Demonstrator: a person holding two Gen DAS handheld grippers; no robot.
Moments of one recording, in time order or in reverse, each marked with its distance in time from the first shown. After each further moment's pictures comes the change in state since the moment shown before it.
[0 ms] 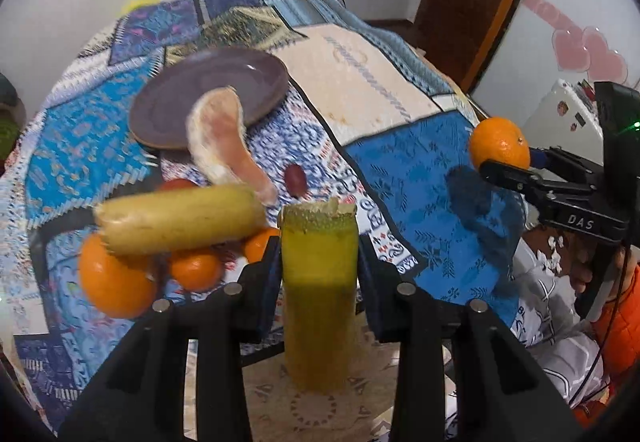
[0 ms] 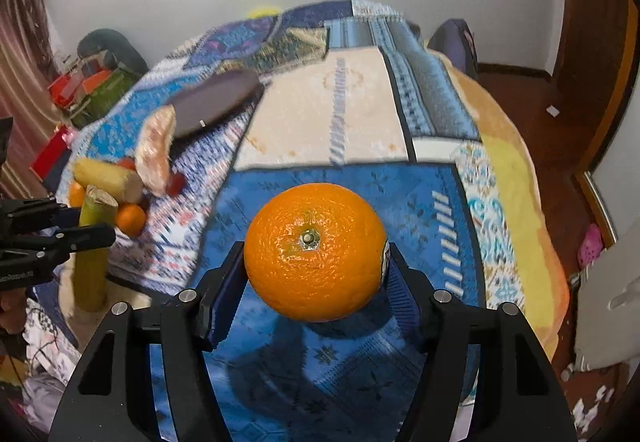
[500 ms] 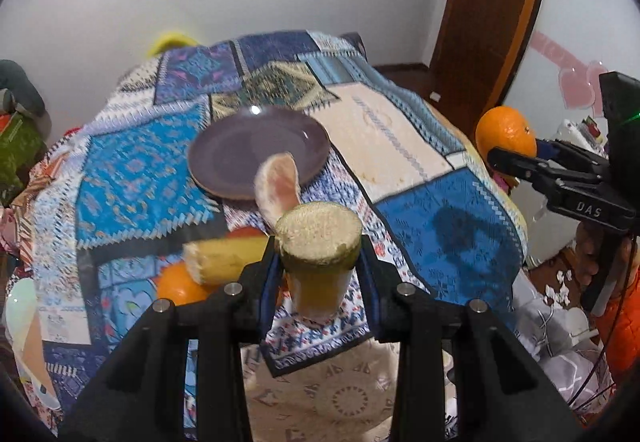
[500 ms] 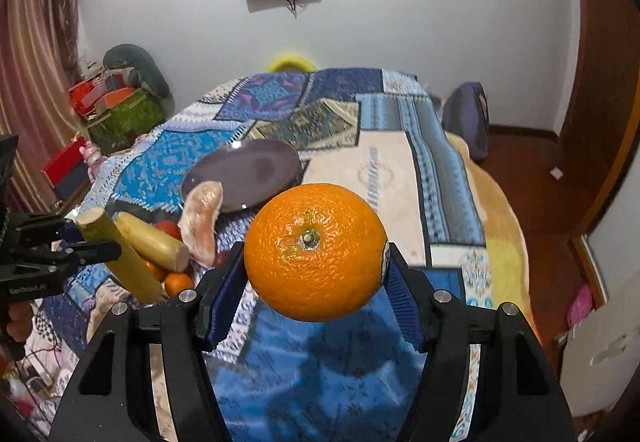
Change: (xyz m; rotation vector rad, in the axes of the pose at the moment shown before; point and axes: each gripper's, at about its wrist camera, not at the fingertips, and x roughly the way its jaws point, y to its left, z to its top) left arm -0.065 0.025 0.011 -0.033 -0.167 0.057; right arm -0.033 0.043 0.053 -0.119 -0.149 0.001
